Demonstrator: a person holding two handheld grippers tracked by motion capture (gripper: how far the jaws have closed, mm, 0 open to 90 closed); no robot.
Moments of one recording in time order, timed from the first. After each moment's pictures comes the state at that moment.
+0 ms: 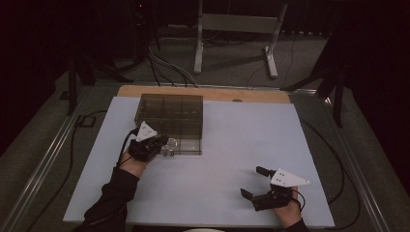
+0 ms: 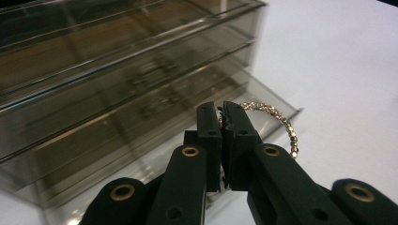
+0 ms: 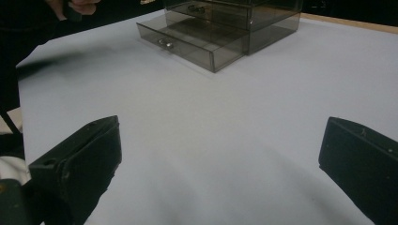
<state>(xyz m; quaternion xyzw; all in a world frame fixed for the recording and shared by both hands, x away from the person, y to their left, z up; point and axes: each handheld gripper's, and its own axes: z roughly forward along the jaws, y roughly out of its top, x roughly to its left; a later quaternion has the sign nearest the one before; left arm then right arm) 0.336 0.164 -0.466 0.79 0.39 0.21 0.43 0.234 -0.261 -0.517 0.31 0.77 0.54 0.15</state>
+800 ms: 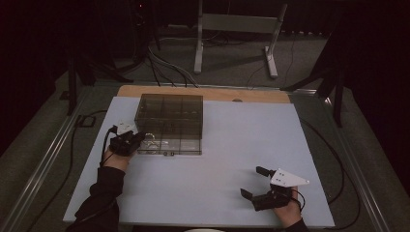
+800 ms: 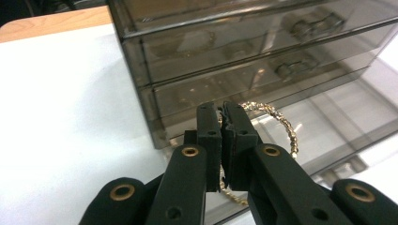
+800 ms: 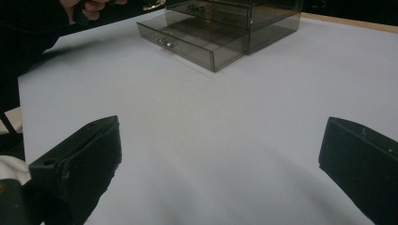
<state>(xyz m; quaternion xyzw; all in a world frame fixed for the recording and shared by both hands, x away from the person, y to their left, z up) 0.358 0.221 -0.490 0.75 0.49 0.24 0.38 0.235 -0.261 -0.517 0.31 0.77 0.53 0.15</state>
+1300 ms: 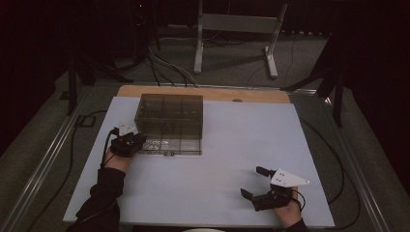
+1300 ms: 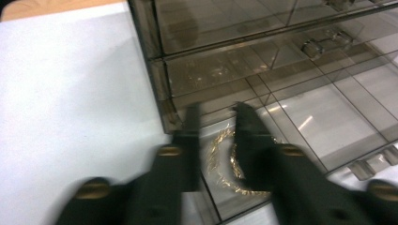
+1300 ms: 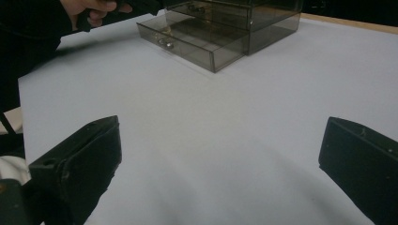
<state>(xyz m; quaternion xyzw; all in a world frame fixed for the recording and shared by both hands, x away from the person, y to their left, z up) 0.361 0.222 -0.501 0.75 0.50 0.24 0.36 0.234 -0.261 -0.516 0.31 0.77 0.54 0.15</state>
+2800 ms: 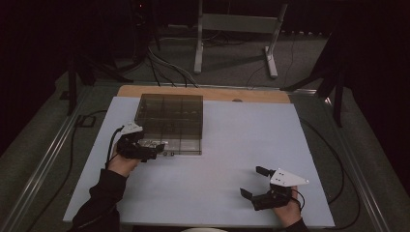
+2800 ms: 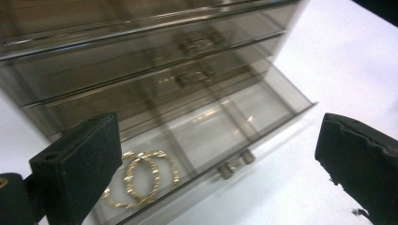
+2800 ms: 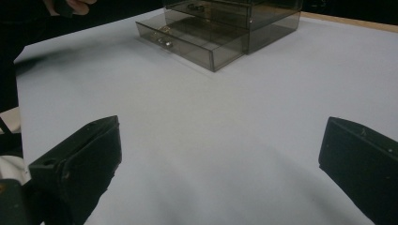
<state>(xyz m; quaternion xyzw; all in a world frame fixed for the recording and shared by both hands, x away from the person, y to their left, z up) 0.341 0.194 -0.467 0.78 0.43 0.14 0.44 0.236 -0.260 -0.517 0.31 0.77 0.53 0.15</state>
